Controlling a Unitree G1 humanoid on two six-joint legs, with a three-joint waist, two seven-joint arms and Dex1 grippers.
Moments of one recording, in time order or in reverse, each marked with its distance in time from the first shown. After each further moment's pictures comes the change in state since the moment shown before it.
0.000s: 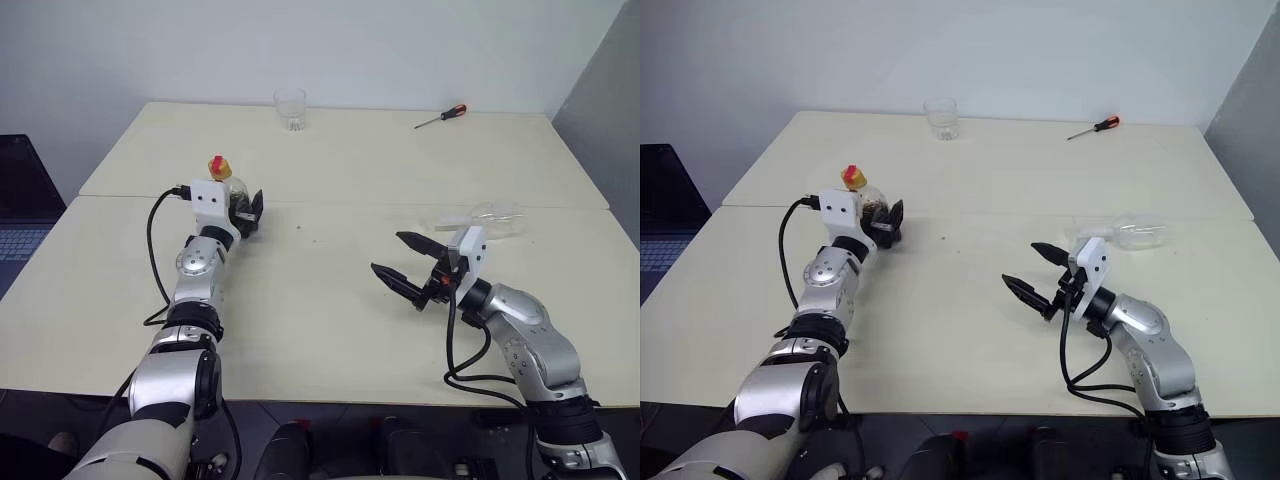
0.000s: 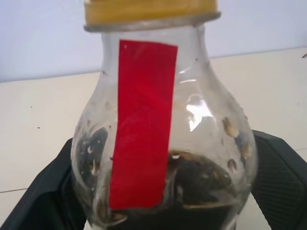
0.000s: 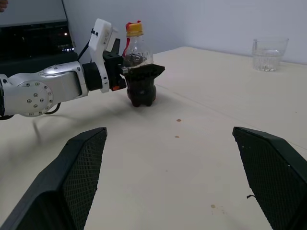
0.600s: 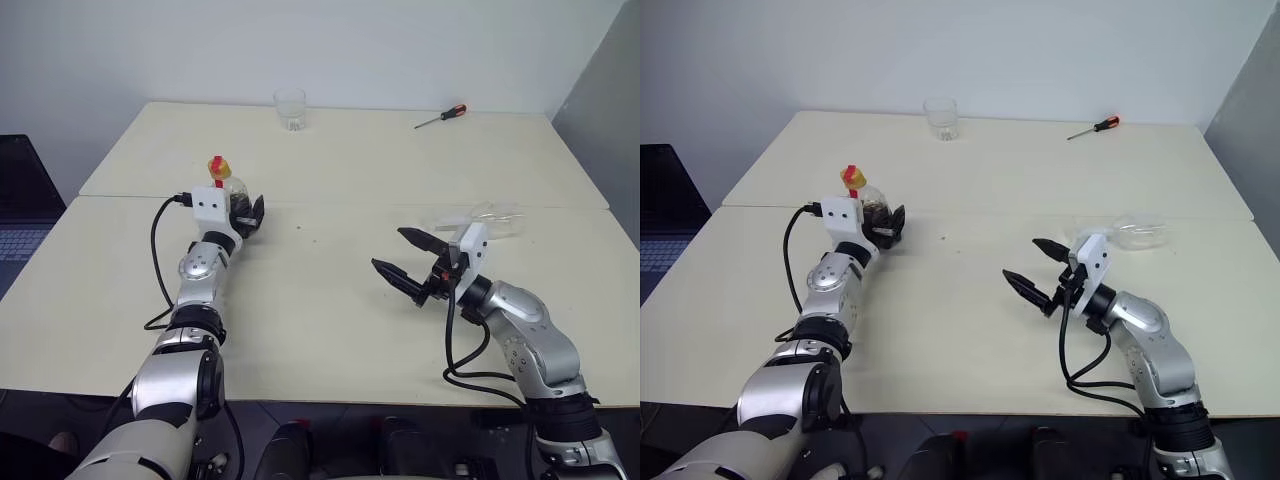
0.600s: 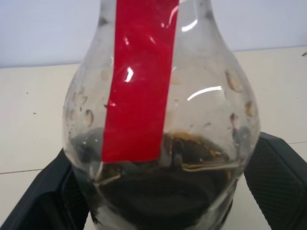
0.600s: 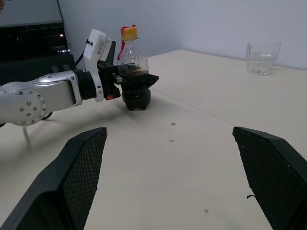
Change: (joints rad) left arm -0.003 -0.009 0.022 0.040 -0.011 0.000 -0.012; right arm -0.012 0.000 0.000 0.005 -0.002 -0.009 -0.020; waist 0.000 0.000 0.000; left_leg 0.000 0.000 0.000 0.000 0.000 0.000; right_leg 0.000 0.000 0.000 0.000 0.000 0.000
